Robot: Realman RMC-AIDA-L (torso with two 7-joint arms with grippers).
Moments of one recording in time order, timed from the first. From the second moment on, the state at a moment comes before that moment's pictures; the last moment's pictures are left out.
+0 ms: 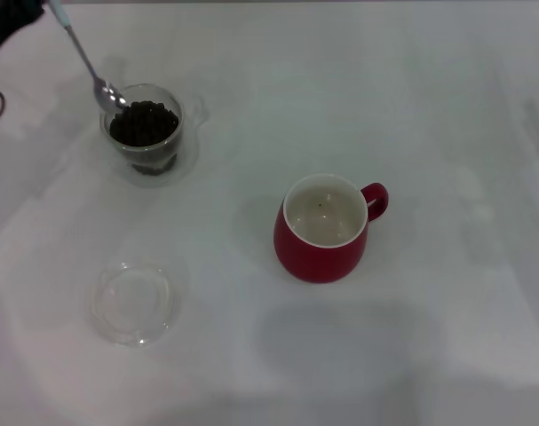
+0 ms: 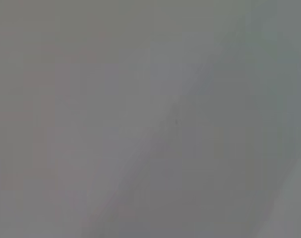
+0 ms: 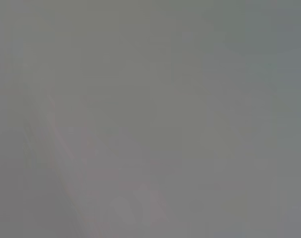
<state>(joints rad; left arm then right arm) -0.71 -1.98 2.38 -0.10 -0.51 1.30 -1.15 0.23 2.01 -2.13 -0.14 0.64 -1.33 0.67</state>
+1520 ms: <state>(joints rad) -0.74 -2.07 2.39 -0.03 -0.52 1.04 -1.19 0.20 2.01 -2.10 -0.13 0.65 -1.32 0.67</state>
